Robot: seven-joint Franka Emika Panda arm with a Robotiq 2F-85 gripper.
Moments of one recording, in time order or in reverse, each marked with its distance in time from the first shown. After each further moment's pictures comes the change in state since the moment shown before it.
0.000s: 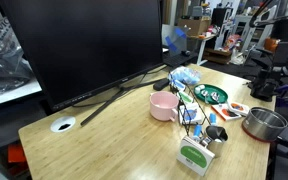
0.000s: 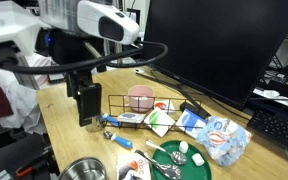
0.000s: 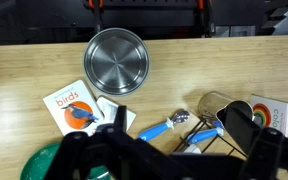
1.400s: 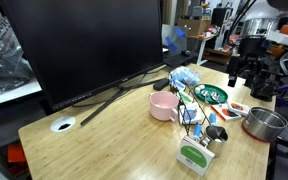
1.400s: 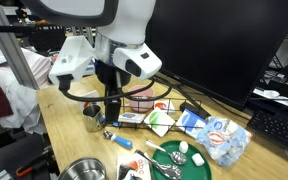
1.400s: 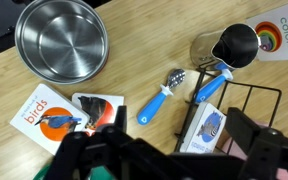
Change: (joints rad) arm -0.006 0.290 0.050 0.072 0.205 0.238 0.295
